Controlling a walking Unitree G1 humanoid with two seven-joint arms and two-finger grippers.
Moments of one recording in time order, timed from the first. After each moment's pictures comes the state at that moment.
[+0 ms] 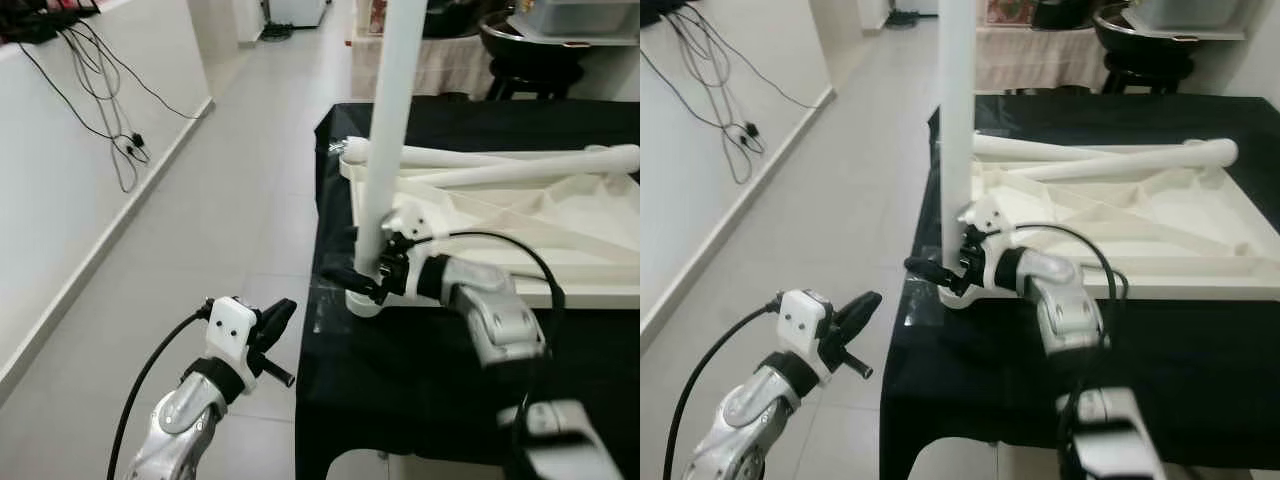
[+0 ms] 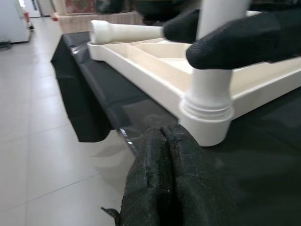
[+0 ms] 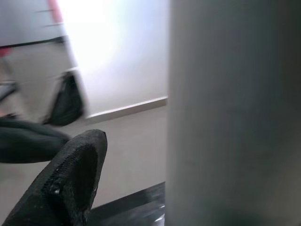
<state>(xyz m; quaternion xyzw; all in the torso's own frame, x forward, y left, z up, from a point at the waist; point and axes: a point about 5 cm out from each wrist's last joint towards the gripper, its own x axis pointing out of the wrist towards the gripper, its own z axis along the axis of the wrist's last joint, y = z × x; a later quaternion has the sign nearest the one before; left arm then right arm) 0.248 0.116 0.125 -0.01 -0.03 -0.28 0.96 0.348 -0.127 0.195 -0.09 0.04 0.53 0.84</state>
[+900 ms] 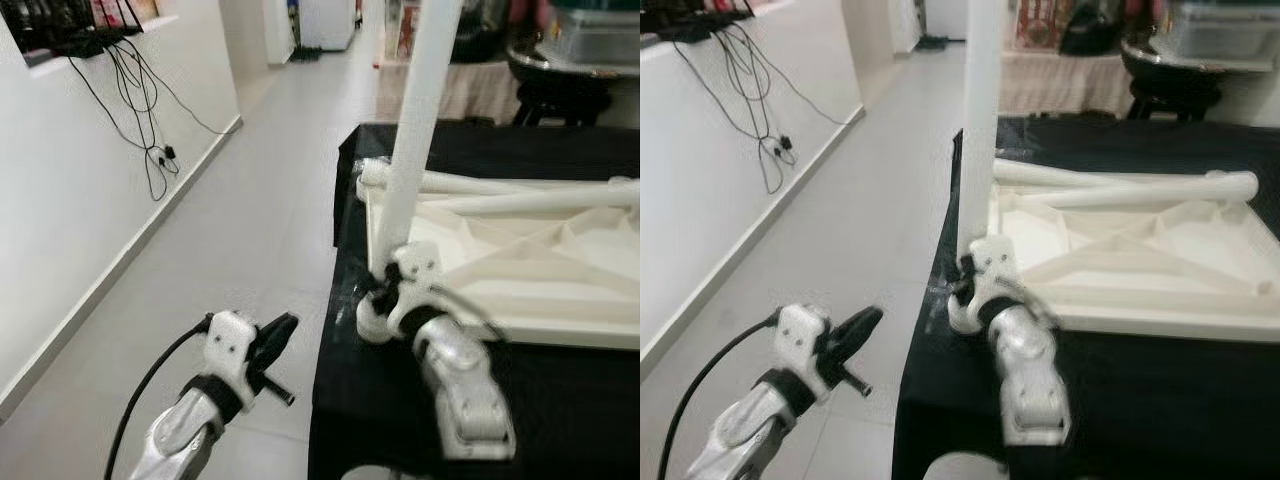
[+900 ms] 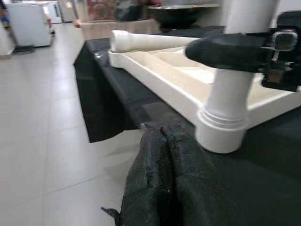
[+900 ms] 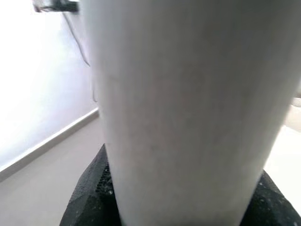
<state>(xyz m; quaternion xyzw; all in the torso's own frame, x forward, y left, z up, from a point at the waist) 0.244 0.118 0.127 -0.02 -0.04 -0.28 0.96 0.309 -0.124 0.165 -0.05 0.00 0.13 0.99</state>
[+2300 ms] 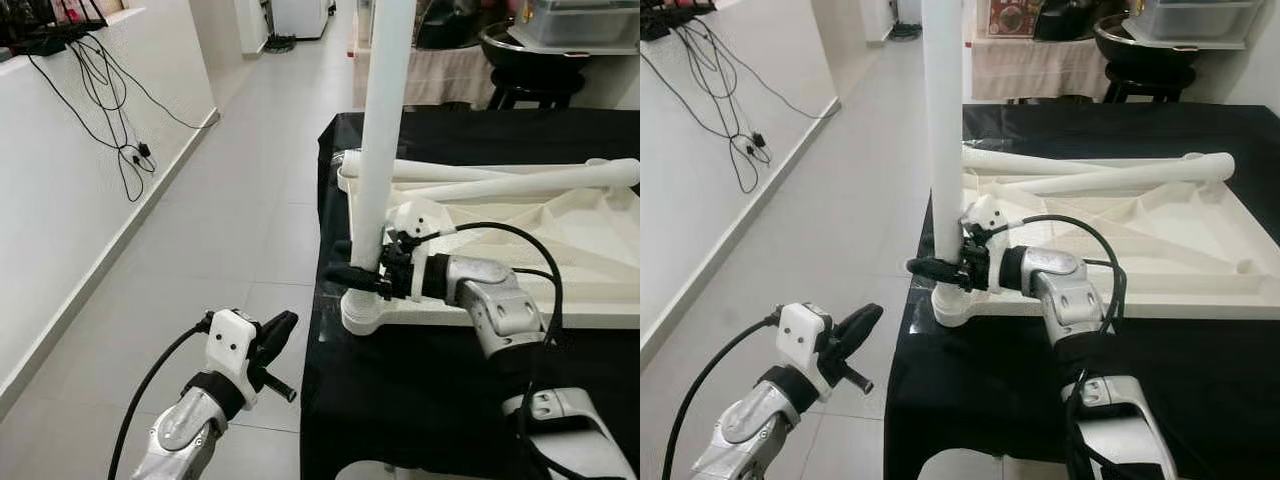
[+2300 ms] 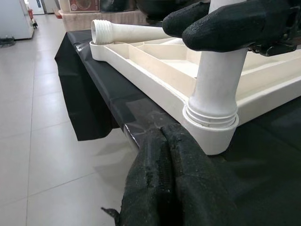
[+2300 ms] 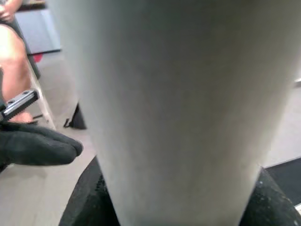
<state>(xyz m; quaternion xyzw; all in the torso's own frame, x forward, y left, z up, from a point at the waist) 0.245 0.116 0.127 -0.02 -0.03 -0.29 0.96 0.351 -0.140 0.200 -0.08 0.04 0.54 0.84</state>
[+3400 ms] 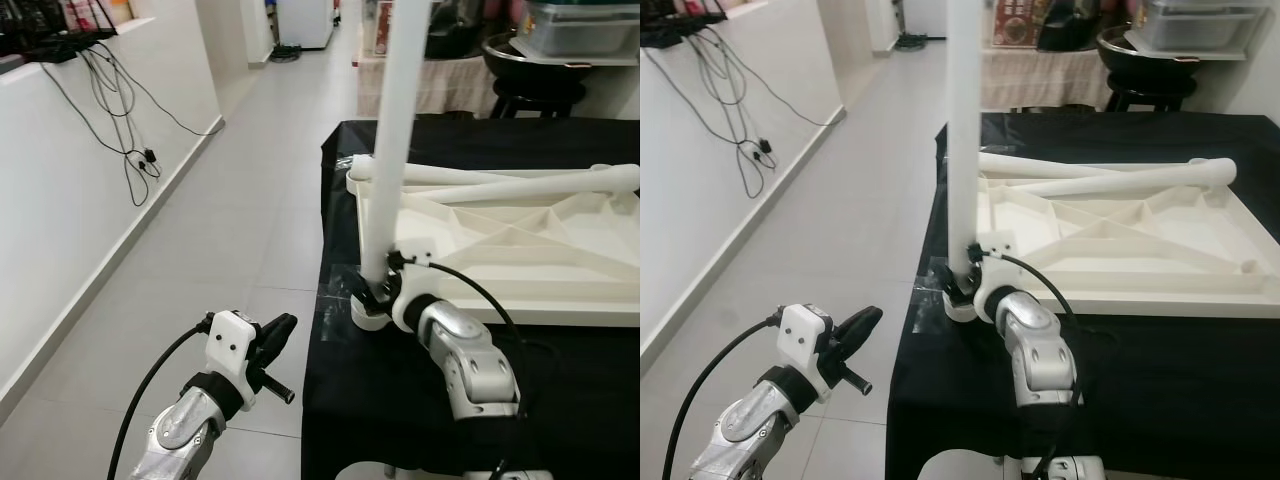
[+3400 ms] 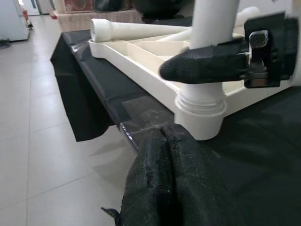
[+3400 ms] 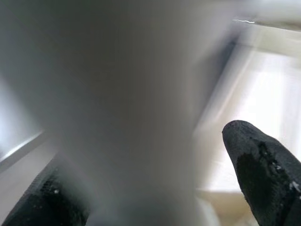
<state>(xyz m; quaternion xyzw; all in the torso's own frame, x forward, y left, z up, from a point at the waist) 0.248 0.119 0.123 -0.01 -0.03 -0.29 0.96 0.334 -0.118 0.167 -0.02 0.08 0.27 0.96</state>
